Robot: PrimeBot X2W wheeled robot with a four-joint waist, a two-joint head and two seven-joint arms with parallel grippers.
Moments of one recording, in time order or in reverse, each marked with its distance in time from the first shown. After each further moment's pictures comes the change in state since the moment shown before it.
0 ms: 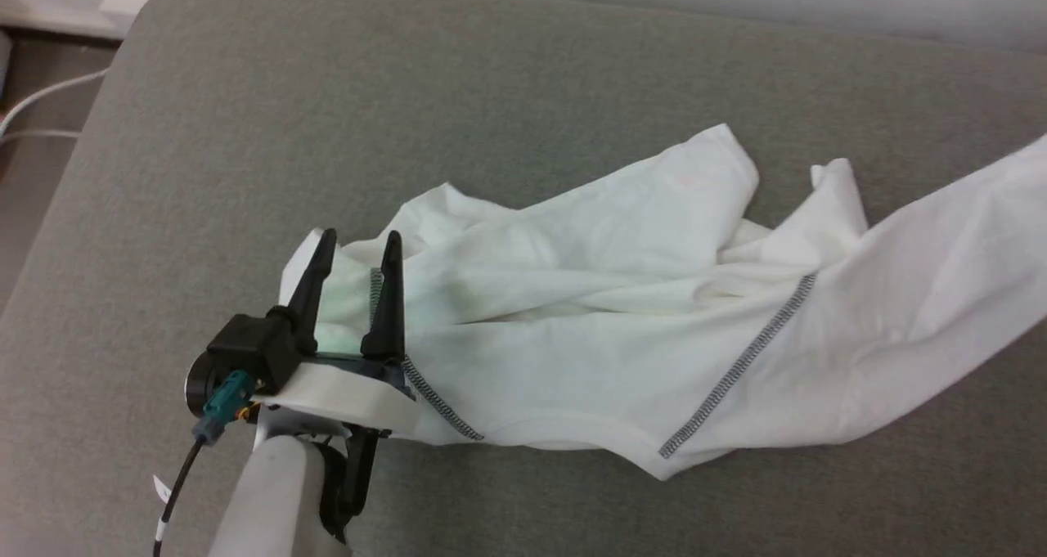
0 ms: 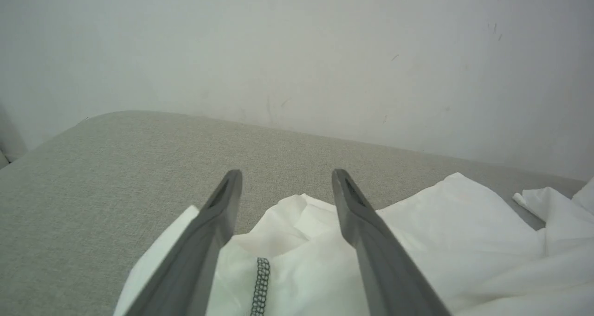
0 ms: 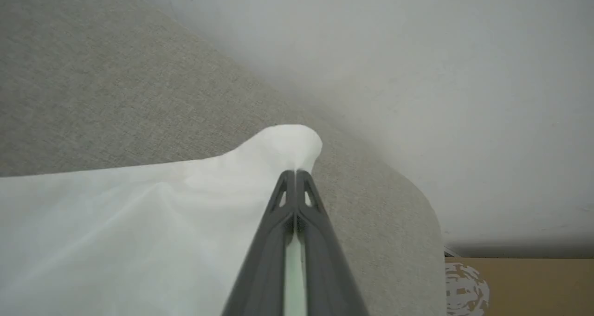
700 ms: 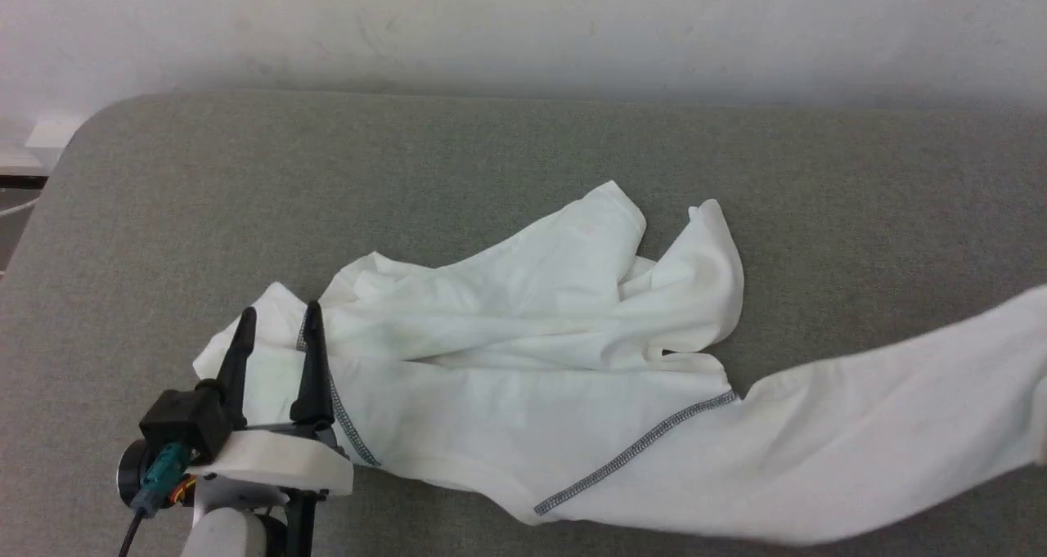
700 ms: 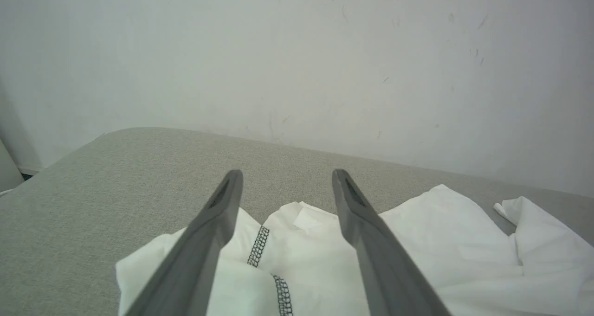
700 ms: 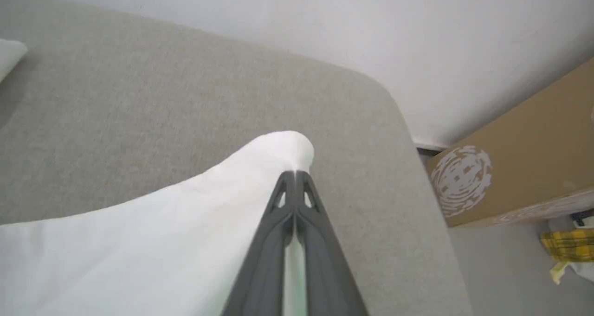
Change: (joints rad) left arm 0.146 0.040 0.108 -0.028 -0.005 0.036 0.001; right arm 0.577 0.318 -0.375 -0.488 0.035 0.000 0.121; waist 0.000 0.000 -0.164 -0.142
